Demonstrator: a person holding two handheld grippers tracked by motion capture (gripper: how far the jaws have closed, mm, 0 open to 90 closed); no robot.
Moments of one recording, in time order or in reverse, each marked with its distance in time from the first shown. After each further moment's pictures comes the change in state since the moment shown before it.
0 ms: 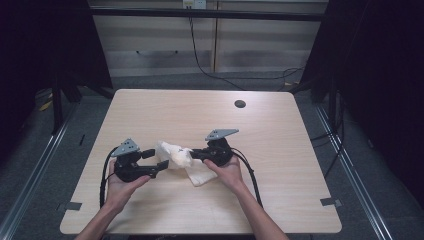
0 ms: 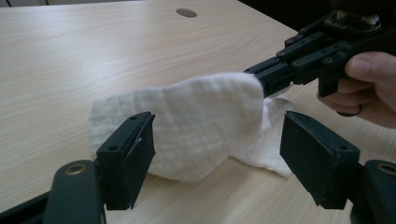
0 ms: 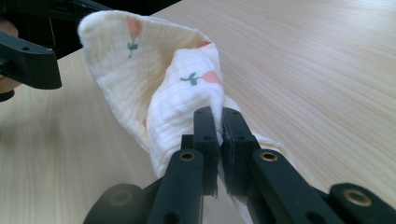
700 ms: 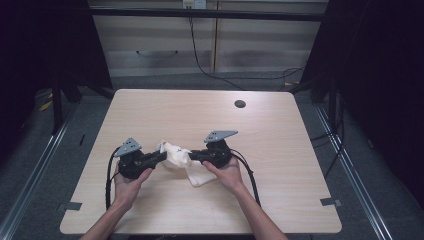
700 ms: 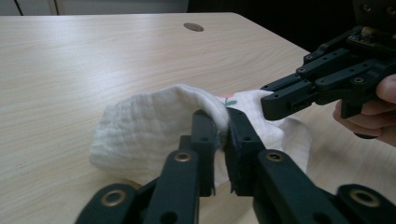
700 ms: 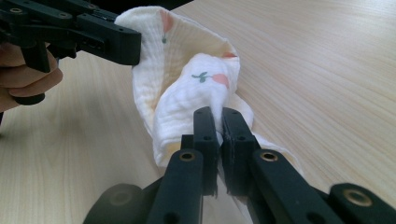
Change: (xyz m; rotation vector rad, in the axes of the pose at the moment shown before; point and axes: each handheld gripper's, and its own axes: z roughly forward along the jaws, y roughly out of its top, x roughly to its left) left arm 0.007 -0.002 0.010 -0.058 0.003 -0.022; right arm 0.006 0.001 -0.004 -0.008 0.015 -0.029
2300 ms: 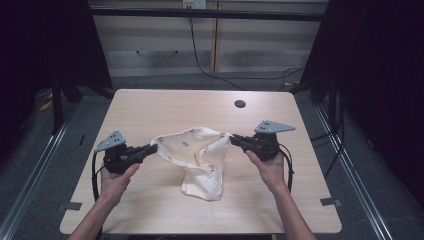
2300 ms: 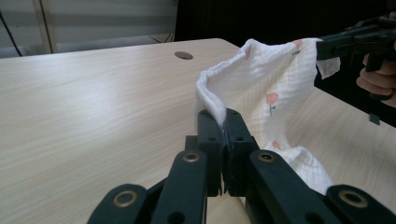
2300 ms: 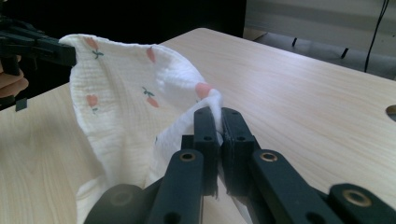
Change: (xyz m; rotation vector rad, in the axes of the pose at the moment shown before) left arm 0.008 0.027 -0.034 -0.075 -0.062 0.046; right arm -0.026 0.003 -0.128 -0.167 -0.205 0.012
